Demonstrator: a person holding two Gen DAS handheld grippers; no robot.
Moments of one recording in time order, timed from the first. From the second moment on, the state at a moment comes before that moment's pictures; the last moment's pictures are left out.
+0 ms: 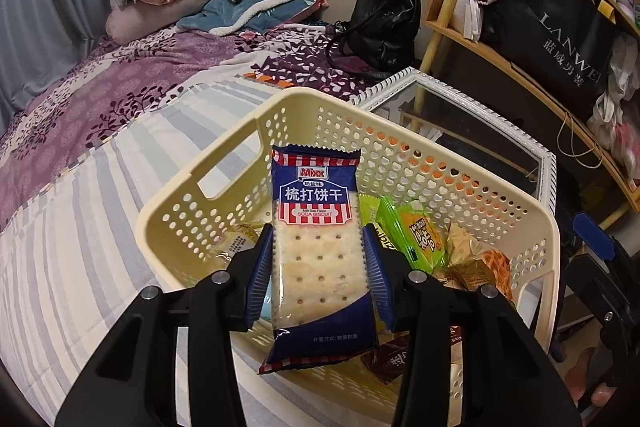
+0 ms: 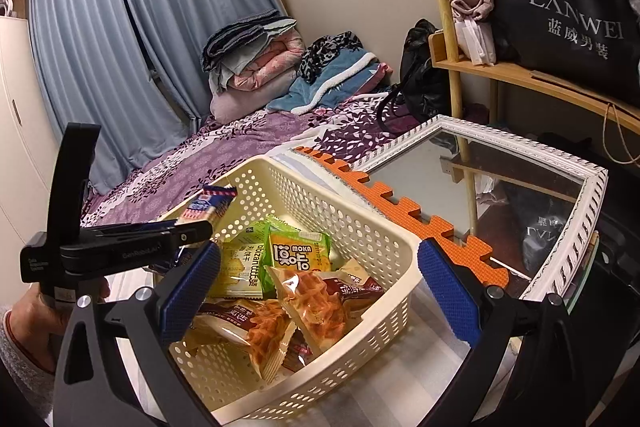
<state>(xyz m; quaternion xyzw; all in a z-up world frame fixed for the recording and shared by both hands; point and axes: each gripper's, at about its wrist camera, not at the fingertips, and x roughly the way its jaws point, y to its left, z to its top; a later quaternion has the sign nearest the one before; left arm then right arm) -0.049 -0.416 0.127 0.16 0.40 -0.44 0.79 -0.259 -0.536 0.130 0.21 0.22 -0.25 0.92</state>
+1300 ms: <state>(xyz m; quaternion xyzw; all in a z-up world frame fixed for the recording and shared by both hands) -0.071 -0.400 0.155 0.20 0.32 -0.40 0.83 -0.253 -0.516 0.142 0.19 0.22 -0.24 0.92</state>
